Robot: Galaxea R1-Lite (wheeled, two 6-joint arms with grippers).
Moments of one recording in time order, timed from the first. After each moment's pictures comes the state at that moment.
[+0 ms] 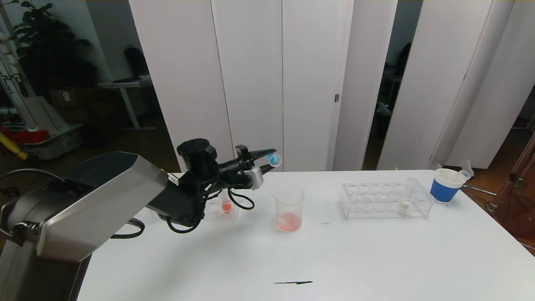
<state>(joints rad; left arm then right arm) -0.29 2.38 -1.30 -1.19 -0.73 1.18 0.00 0.00 0.00 0.00 0.01 0.00</state>
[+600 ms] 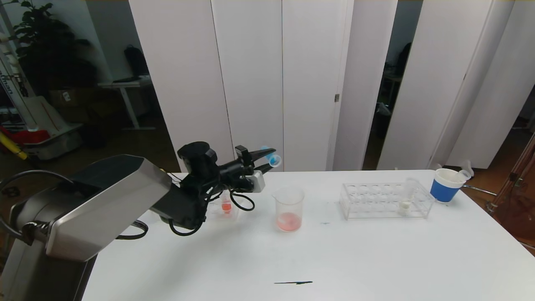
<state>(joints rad) -0.29 2.40 -1.30 -1.26 -0.70 1.25 0.00 0.00 0.00 0.00 0.01 0.00</state>
